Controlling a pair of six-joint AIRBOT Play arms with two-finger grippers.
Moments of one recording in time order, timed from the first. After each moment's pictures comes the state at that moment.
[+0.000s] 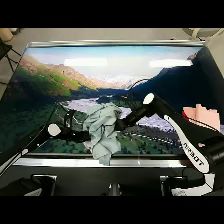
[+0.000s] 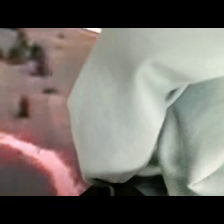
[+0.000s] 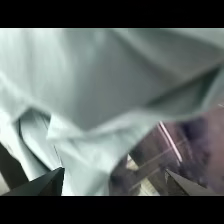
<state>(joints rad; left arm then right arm) -0.41 -1.21 0.58 0.96 -0.74 -1.63 0.34 -1.64 1.15 -0.77 1.21 0.96</state>
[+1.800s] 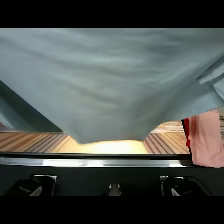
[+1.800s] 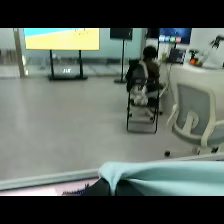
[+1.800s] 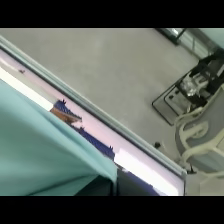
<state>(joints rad) -0.27 -0.77 1.75 1.55 -0.98 -1.61 0.27 -0.80 1.81 -1.68 1.26 1.02</state>
